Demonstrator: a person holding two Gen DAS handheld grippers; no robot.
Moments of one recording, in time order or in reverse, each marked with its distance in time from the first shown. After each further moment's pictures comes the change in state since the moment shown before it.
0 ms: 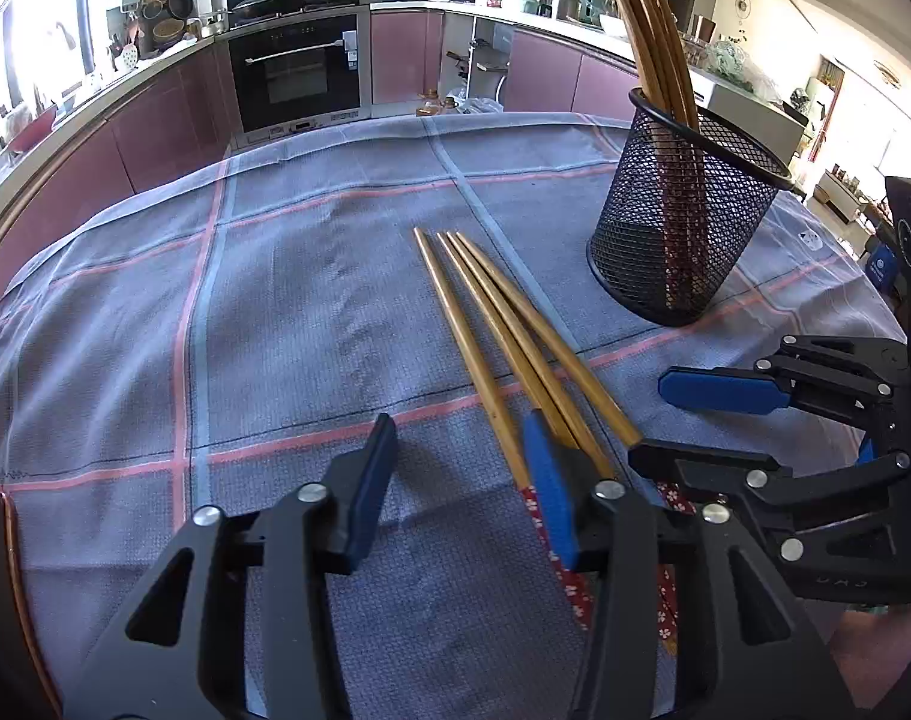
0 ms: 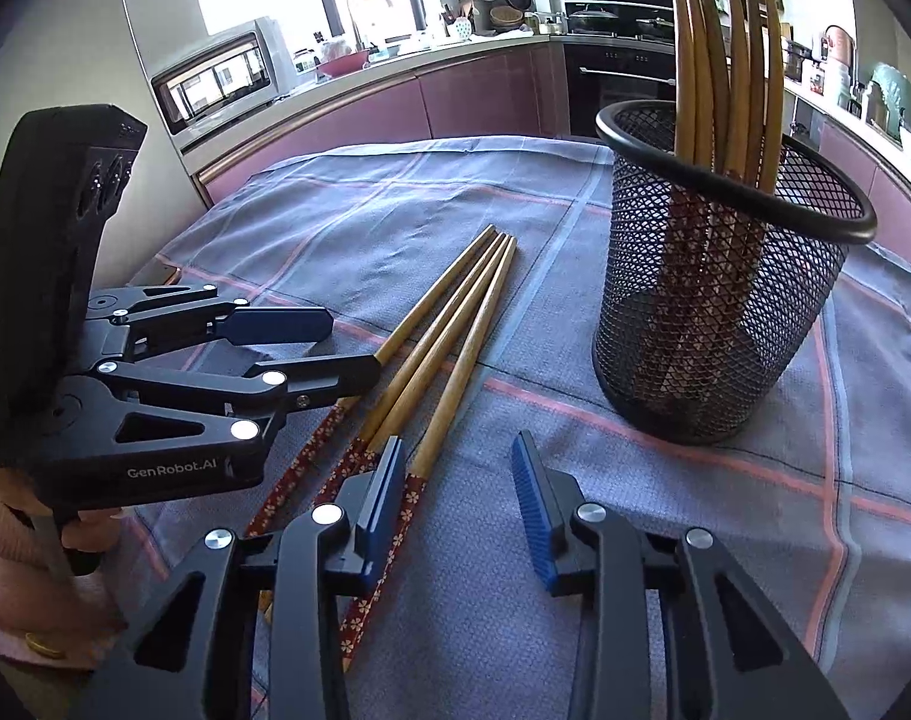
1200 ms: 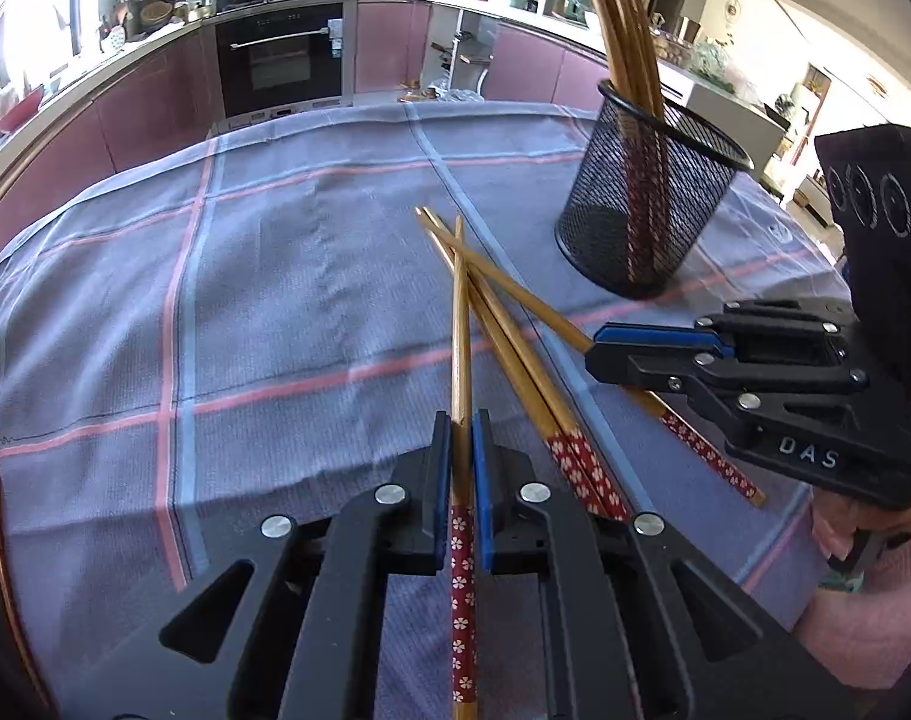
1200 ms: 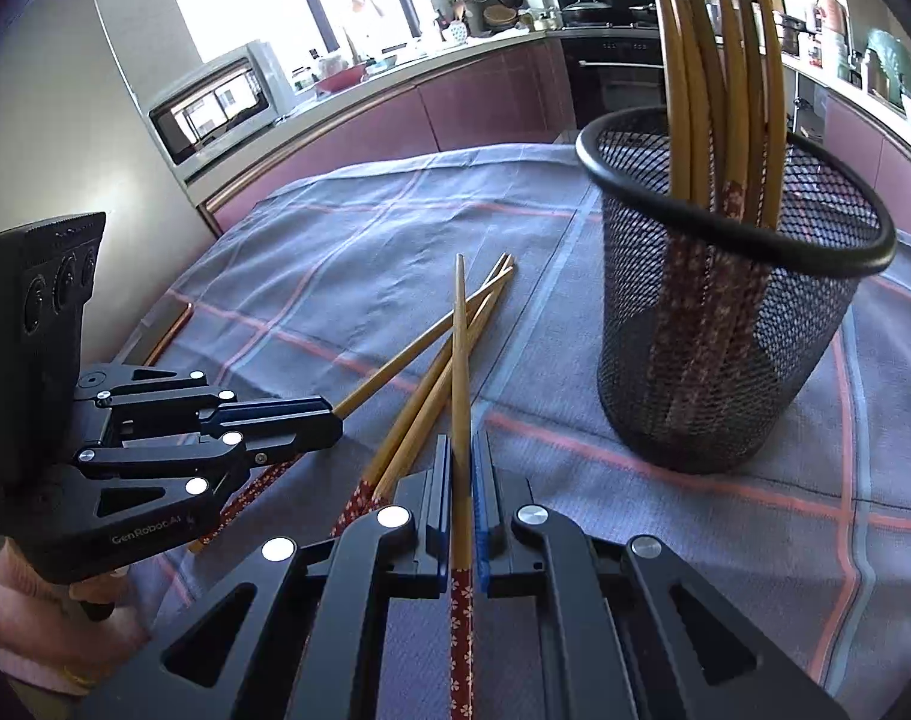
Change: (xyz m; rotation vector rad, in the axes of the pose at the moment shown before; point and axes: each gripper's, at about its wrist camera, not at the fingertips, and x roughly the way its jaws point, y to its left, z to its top) left arm -0.010 -0.001 -0.016 -0.009 0.023 -0.075; right arm 0.005 -0.011 0.014 0.061 0.007 0.080
